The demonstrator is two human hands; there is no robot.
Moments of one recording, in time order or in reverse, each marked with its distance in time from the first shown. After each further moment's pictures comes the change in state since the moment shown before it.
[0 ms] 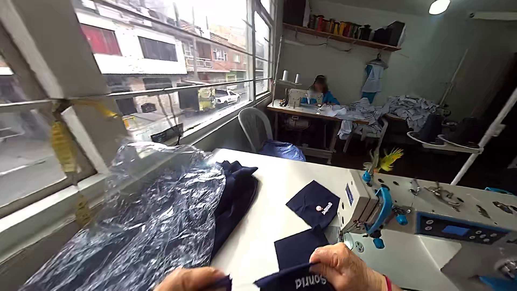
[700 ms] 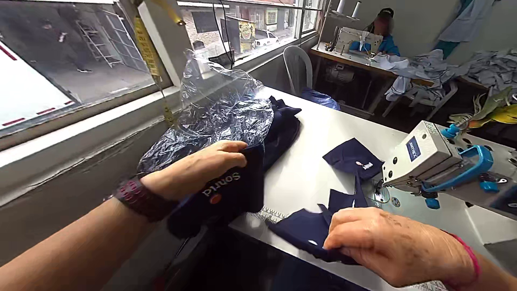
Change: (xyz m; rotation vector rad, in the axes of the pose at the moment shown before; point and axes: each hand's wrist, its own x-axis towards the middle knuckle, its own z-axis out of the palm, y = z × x) left_hand 0.011 0.010 -0.043 -0.217 0.206 -0.608; right_hand 0.054 -0.077 -0.004 0.092 -0.473 -0.201
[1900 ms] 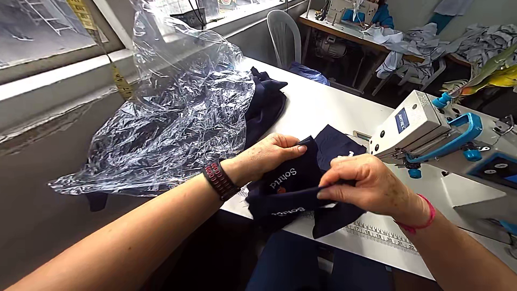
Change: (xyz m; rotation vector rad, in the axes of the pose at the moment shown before) left_hand 0.040 0.011 0.107 -0.368 -0.351 0.199; right_hand -0.004 0.019 0.003 0.106 0.361 0.160
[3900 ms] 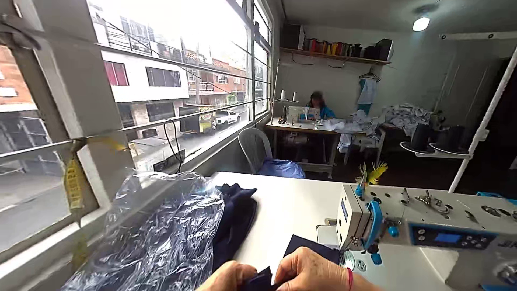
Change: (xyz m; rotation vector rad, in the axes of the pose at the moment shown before) left_hand -0.019 0.021 -0.028 0.721 -0.120 0.253; right_hand 0.022 0.039 0.012 0.242 -0.113 0.318
